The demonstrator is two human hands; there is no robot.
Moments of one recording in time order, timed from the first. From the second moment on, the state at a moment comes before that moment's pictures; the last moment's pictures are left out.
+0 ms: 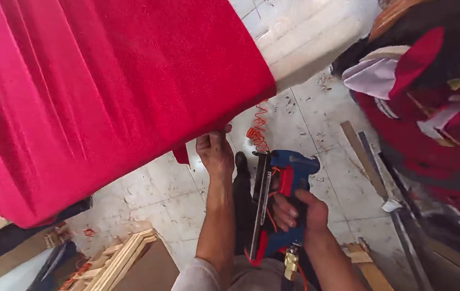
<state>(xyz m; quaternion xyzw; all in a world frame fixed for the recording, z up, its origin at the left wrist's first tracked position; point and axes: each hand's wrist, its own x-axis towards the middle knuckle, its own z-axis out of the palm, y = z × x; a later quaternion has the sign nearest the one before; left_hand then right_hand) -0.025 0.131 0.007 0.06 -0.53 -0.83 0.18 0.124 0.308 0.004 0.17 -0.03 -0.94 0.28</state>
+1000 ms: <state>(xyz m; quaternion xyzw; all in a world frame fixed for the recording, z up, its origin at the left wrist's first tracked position) -0.010 0.086 -0.046 0.05 -0.69 -0.67 0.26 0.055 0.218 0.004 0.07 -0.32 -0.89 0.31</state>
